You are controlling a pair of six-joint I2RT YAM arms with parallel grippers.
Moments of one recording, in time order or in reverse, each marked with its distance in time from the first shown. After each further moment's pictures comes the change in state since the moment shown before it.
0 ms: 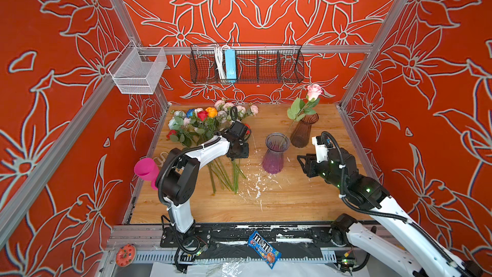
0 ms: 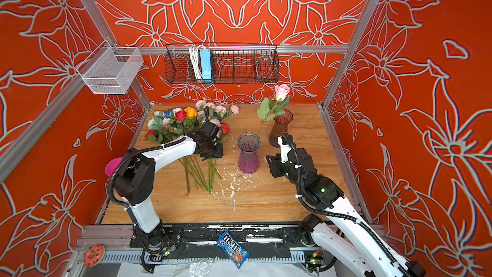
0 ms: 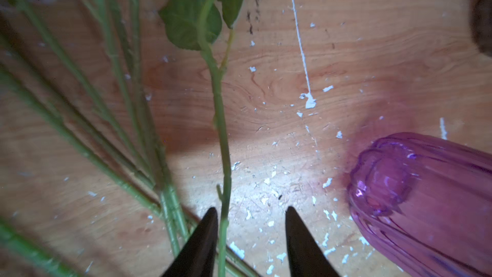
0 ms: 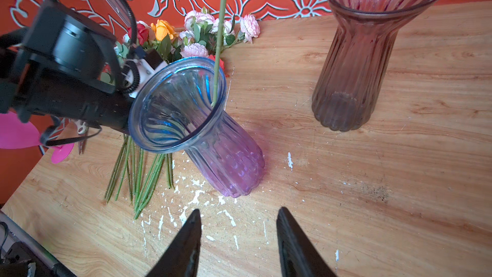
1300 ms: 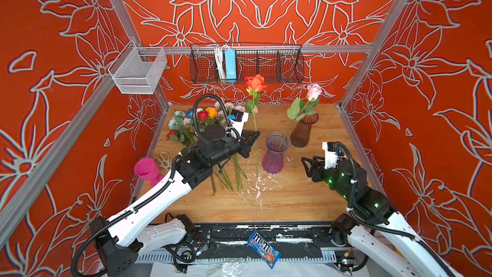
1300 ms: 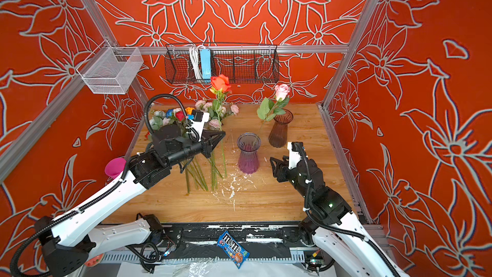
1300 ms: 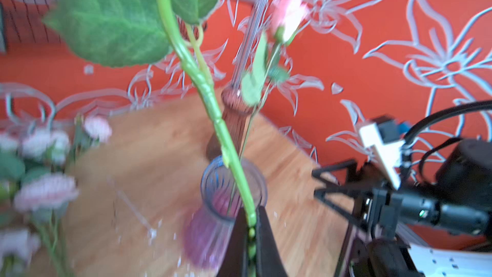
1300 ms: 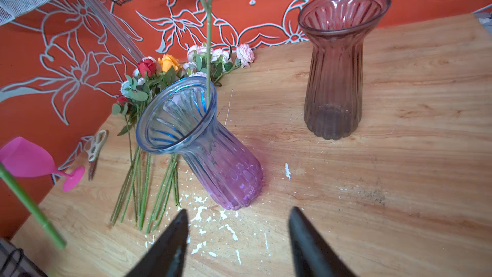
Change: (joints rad) left arm -0.216 -0.743 -0.160 0.476 0.077 0.198; right arm 0.000 -0.207 -0.146 0.081 0.055 0.048
